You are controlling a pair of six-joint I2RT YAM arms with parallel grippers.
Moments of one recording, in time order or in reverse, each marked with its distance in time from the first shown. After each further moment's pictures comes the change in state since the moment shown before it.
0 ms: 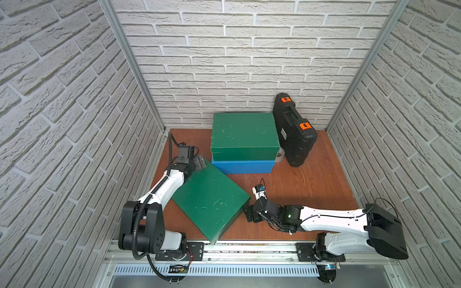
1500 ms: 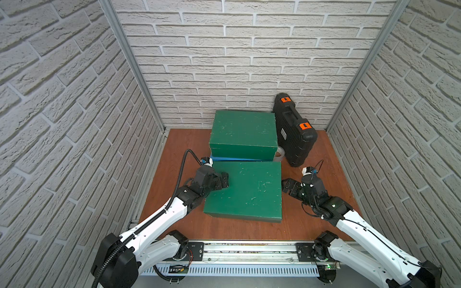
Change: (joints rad) left arm -0.402 -0.352 -0.247 0.070 0.056 -0.175; right arm -0.637 -0.480 -0.044 -0.331 -0.128 0.018
